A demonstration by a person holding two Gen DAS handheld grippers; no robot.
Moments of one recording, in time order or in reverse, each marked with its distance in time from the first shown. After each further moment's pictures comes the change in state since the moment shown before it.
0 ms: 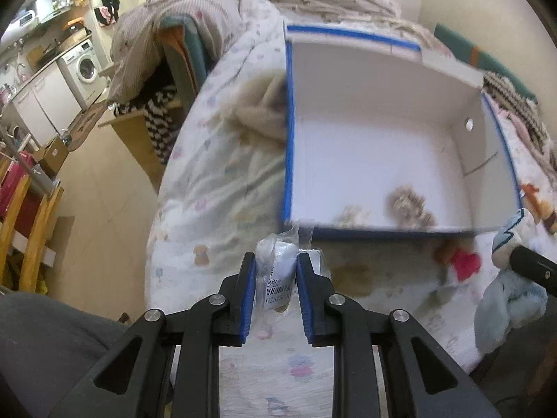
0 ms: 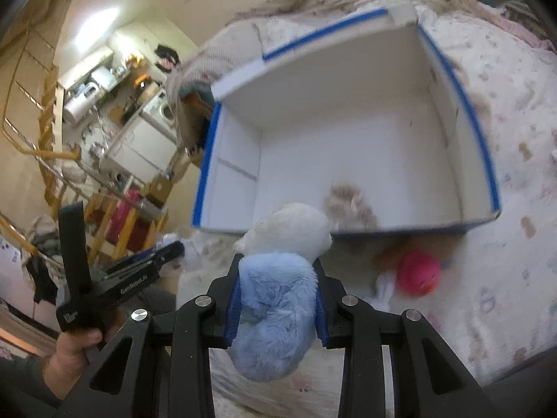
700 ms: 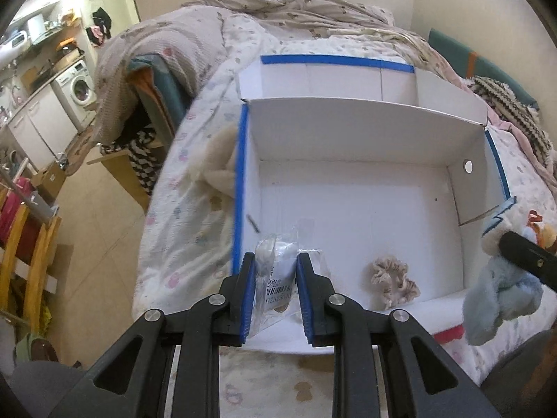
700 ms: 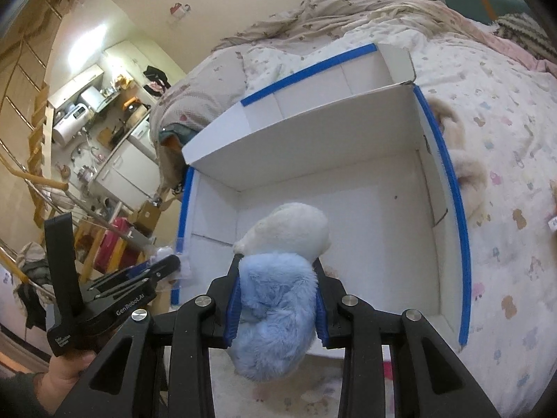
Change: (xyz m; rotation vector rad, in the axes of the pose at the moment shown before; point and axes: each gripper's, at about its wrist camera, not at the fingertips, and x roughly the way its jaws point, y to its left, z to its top) left arm 0.029 -0.046 0.084 0.054 -0.027 0.013; right arm 0.014 -0.024 0.076 0.008 -0.073 -0.061
